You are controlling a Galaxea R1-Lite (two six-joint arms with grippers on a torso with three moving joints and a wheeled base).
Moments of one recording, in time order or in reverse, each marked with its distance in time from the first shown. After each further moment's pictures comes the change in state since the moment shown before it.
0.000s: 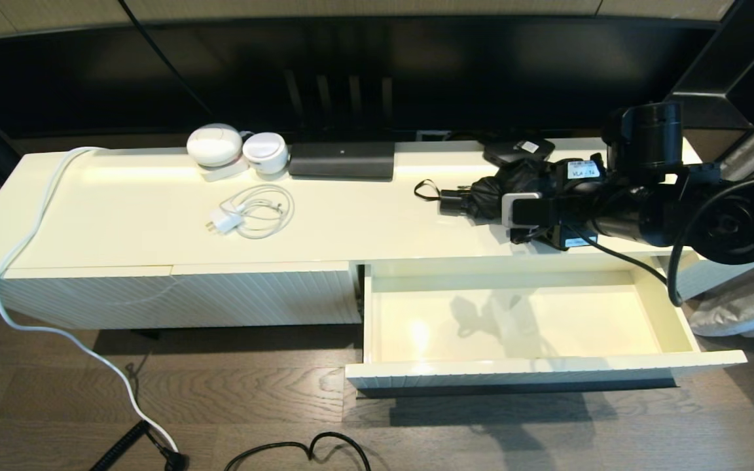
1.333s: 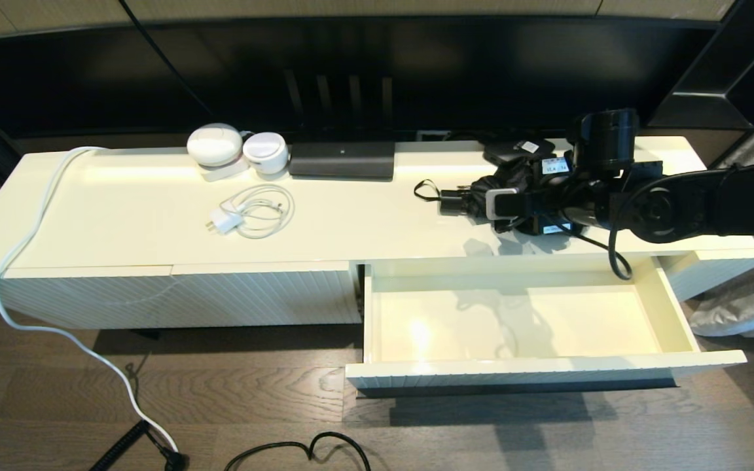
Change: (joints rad) left arm 0.000 0.000 0.000 0.001 0.000 0.000; right arm -0.039 0.191 -0.228 0.005 0.036 -0.060
